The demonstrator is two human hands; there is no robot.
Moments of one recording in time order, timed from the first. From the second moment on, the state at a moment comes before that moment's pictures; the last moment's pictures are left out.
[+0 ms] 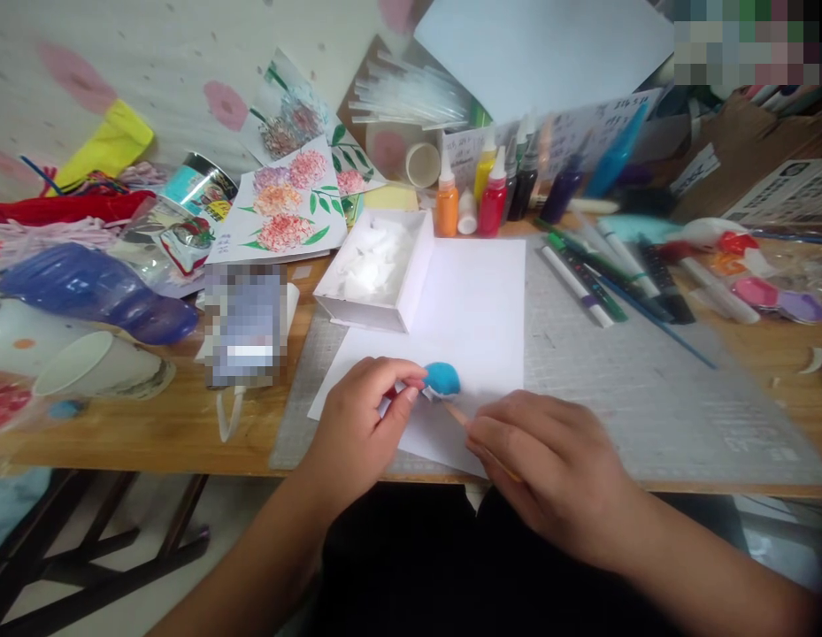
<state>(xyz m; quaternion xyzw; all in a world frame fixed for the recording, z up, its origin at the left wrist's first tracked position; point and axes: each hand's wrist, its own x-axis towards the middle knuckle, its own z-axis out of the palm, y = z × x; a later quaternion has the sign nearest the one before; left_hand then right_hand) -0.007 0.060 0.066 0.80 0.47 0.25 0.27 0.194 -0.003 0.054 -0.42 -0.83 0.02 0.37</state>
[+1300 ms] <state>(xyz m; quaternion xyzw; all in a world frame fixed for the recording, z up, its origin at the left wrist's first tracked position) -0.015 0.142 0.135 0.83 0.54 0.12 -0.04 0.199 0.000 0.069 -0.41 -0.77 0.09 0.48</state>
